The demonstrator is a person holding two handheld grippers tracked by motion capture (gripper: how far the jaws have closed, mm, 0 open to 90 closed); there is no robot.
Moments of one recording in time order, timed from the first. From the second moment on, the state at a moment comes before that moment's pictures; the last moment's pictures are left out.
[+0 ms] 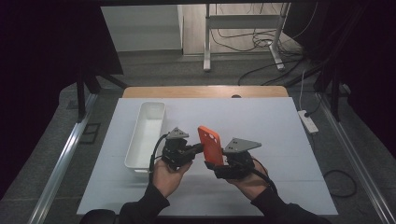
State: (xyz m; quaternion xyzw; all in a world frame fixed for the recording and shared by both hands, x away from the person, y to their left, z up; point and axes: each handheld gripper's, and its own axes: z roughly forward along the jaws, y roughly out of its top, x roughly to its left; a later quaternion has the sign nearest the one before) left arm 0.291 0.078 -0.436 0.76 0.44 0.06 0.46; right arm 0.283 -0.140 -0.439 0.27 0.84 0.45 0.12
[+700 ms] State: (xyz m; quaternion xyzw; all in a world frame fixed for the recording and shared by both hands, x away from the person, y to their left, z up) left arm 0.300 0.100 -0.438 0.76 0.46 0.09 0.45; right arm 0.292 -0.170 -0.436 0.30 0.84 0.44 0.10
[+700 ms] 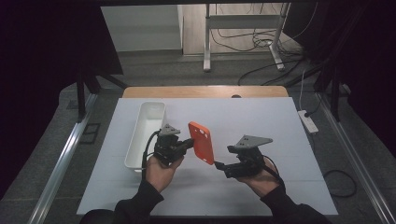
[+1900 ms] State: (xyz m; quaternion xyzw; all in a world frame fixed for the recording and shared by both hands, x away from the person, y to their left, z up) left arm 0.319 0.151 -0.417 0.75 0.48 0.13 0.44; right arm 0.280 -0.222 -0.432 0.33 0.83 0.42 0.13
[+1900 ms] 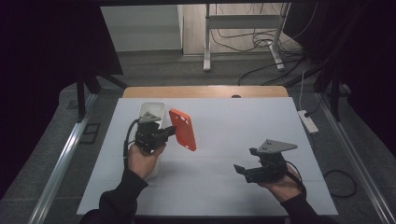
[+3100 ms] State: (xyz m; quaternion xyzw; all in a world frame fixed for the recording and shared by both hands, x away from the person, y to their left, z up) left arm 0.338 0.213 -0.398 0.71 0.53 0.19 0.42; right arm 0.263 -0.290 -0.438 0.39 0.81 0.41 0.17
